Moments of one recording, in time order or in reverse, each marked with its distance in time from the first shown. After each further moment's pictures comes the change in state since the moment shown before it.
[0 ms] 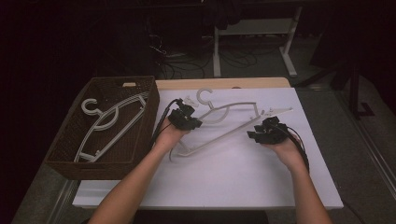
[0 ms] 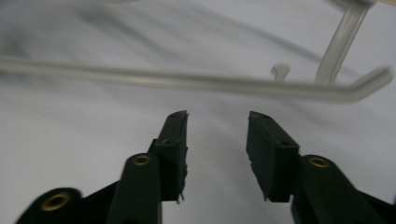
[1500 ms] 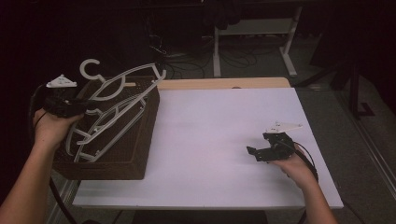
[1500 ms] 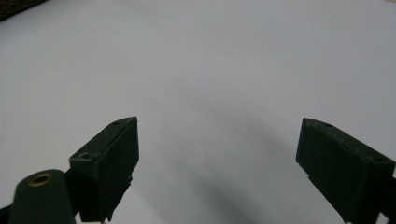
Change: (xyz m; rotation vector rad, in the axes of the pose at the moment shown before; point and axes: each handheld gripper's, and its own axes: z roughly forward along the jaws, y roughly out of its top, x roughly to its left) left arm 0.140 -0.107 -0.250 -0.100 0.377 -0.170; right arm 0.022 -0.033 -0.023 -0.076 0.024 -0.004
